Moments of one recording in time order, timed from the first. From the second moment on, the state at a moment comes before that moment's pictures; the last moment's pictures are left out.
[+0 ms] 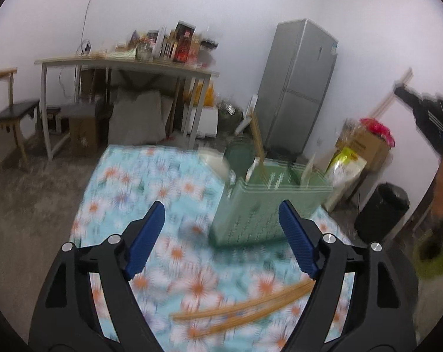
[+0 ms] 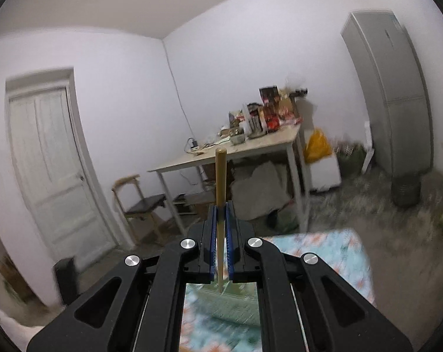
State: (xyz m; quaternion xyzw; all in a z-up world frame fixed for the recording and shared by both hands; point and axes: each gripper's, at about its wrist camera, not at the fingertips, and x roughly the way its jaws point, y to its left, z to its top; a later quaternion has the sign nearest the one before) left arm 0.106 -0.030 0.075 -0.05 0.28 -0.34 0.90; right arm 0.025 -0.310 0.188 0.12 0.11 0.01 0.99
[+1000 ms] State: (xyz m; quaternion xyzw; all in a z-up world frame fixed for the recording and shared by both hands) left arm 0.093 -0.002 0.016 -0.04 0.34 -0.32 0.89; right arm 0.013 -0.306 0.094 0.22 0.22 -0.02 0.95
